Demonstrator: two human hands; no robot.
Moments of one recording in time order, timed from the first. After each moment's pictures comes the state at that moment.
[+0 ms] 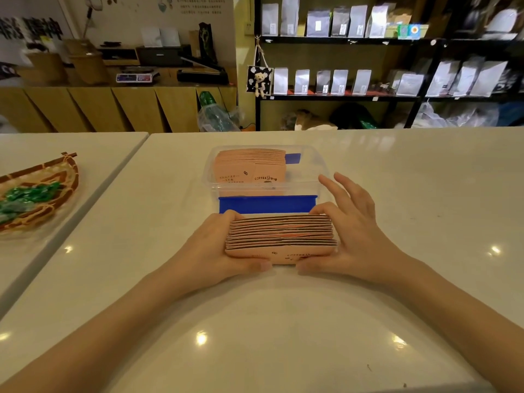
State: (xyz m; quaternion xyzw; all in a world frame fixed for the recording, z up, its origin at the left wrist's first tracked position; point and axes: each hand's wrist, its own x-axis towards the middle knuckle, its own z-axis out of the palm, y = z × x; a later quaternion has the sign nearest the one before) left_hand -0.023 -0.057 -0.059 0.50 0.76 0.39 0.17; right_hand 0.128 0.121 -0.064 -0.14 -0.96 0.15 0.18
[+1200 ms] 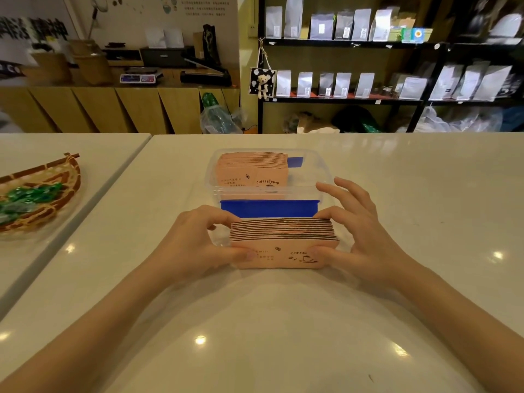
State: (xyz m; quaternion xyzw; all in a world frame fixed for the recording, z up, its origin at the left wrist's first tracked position) left_hand -0.040 -0.063 -0.046 0.48 0.78 0.38 0.13; right_hand 0.131 0.118 -0.056 -0.14 -0.93 0.26 0.20
